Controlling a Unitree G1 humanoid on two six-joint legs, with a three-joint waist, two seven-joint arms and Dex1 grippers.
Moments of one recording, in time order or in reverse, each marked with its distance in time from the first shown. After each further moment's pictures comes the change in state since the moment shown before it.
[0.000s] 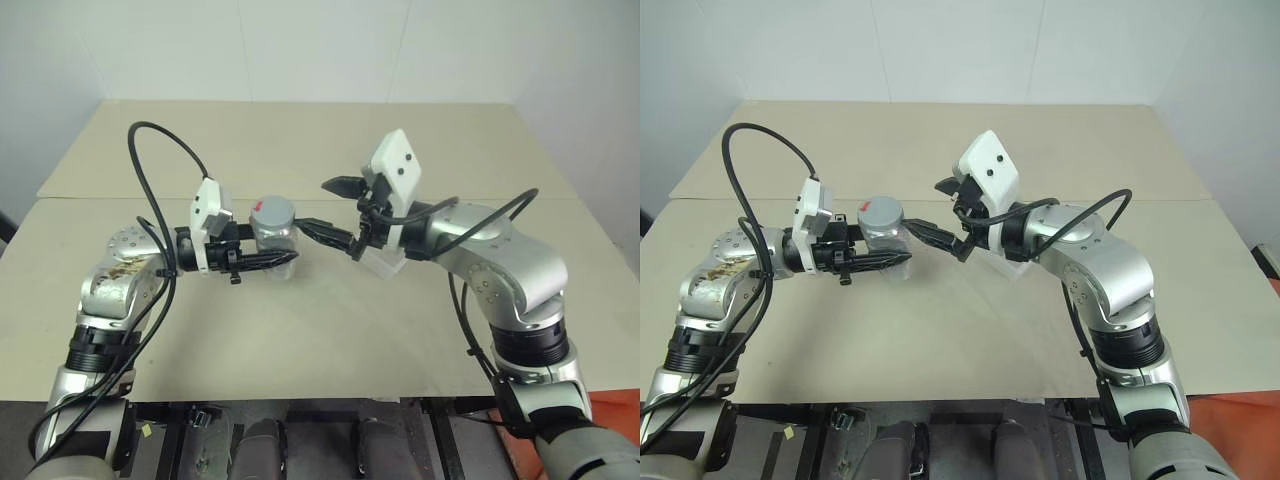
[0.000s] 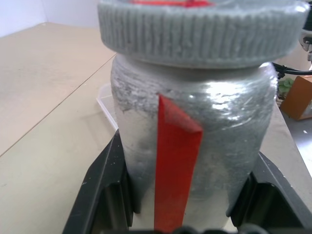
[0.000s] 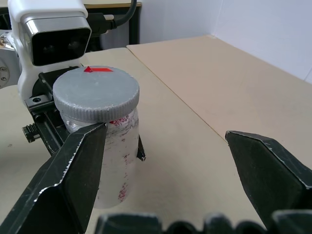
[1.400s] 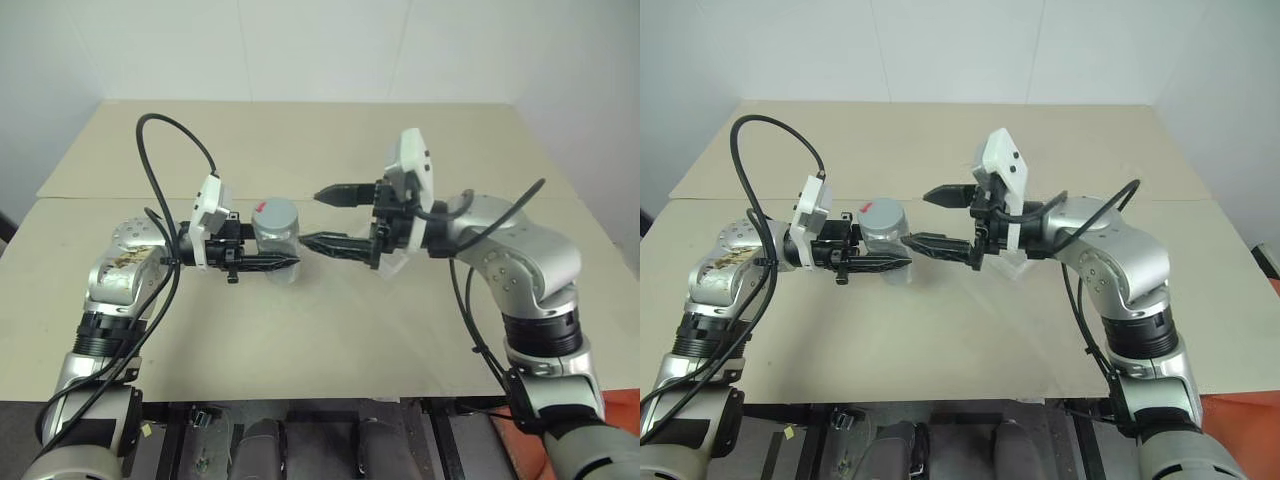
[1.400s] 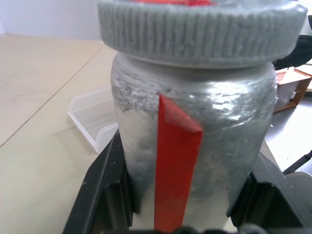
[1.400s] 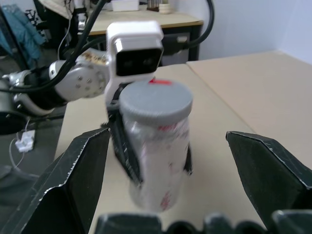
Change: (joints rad) left arm -0.072 -0.015 -0.025 0.114 -0.001 -0.056 -0.167; right arm -0.039 -0.023 -0.040 0.108 0.134 -0.073 0.237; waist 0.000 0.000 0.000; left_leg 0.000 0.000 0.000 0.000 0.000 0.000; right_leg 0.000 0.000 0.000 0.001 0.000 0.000
